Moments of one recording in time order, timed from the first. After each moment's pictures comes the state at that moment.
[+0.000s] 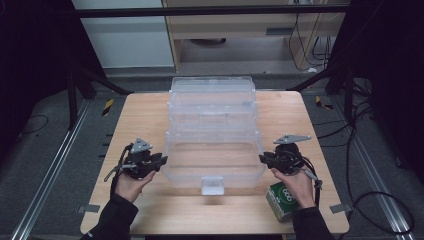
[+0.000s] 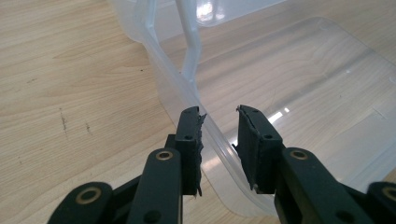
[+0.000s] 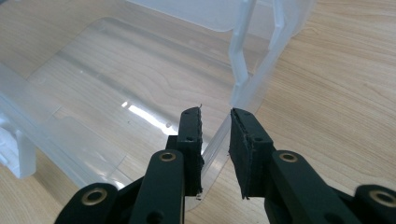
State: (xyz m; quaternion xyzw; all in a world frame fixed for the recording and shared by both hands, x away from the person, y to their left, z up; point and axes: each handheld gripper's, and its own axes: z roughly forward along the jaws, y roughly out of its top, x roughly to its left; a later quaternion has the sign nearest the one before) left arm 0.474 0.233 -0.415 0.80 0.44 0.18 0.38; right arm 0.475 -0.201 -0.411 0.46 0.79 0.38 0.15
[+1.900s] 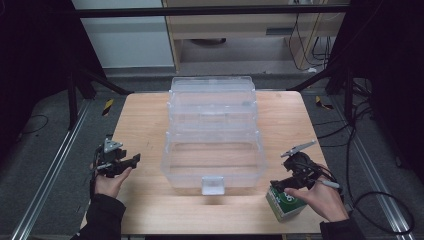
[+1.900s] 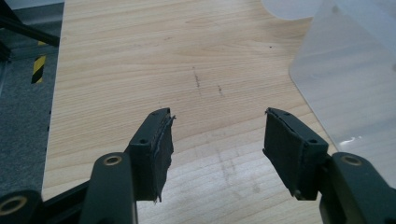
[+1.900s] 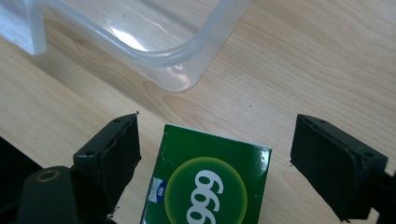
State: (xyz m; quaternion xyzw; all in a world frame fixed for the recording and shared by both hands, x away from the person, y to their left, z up) left arm 0.487 0.313 -0.439 0.73 0.54 0.25 0.33; right arm 0.428 -0.213 -0.376 0.48 0.84 0.21 0.11
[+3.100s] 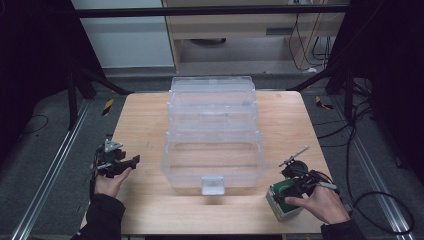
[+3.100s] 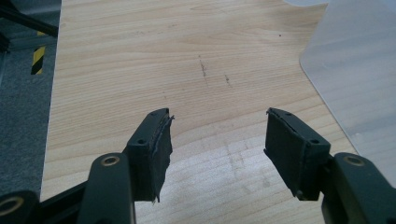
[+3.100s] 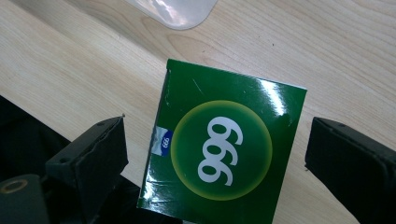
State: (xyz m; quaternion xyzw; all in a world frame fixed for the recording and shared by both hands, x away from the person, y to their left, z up) left arm 0.490 0.316 -0.446 0.74 0.54 0.24 0.32; right arm 0.423 -0.214 -0.397 0.49 0.86 0.13 0.05
